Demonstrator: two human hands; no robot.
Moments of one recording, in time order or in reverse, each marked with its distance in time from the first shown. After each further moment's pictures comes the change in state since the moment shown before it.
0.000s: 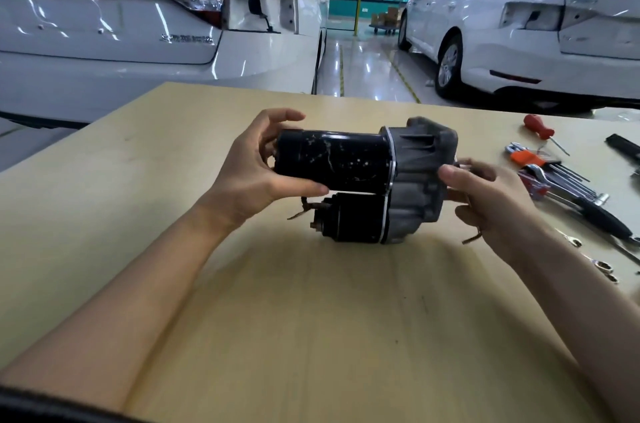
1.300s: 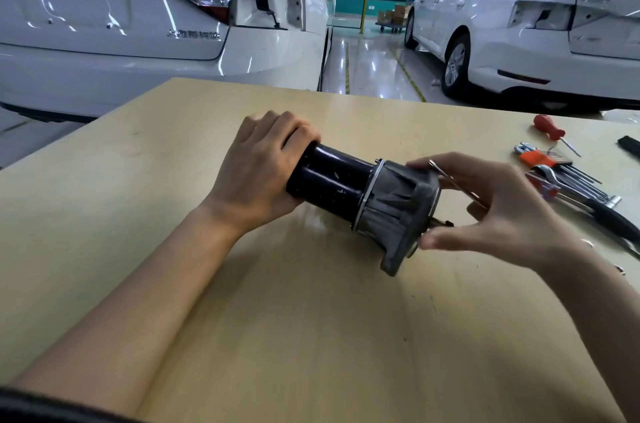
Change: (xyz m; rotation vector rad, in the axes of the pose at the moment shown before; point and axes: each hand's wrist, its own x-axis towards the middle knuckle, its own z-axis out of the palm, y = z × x) left_hand 0.002 -0.007 -0.006 1.121 0.068 0.676; right_hand -0.027 -0.029 0.012 -0.465 -0.354 -0.475
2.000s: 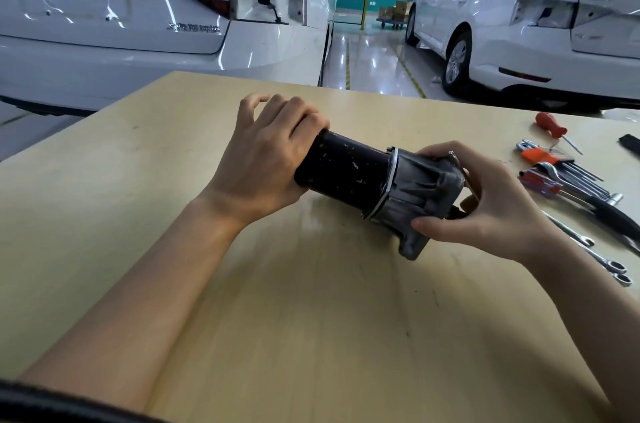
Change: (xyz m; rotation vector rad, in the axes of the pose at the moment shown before) left_hand 0.006 0.002 -0.006 0.079 0.085 0.057; right_hand 0.004 0.018 0.009 0.036 0.046 -0.012
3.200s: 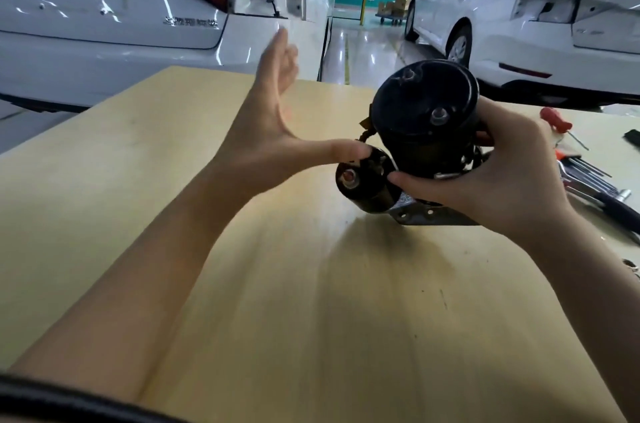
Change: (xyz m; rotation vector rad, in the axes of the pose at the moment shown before) left_hand 0.016 0.006 -0.021 -1.164 -0.193 -0.599; right_hand 0.023 -0.033 0.008 -0.385 0.358 -0.070
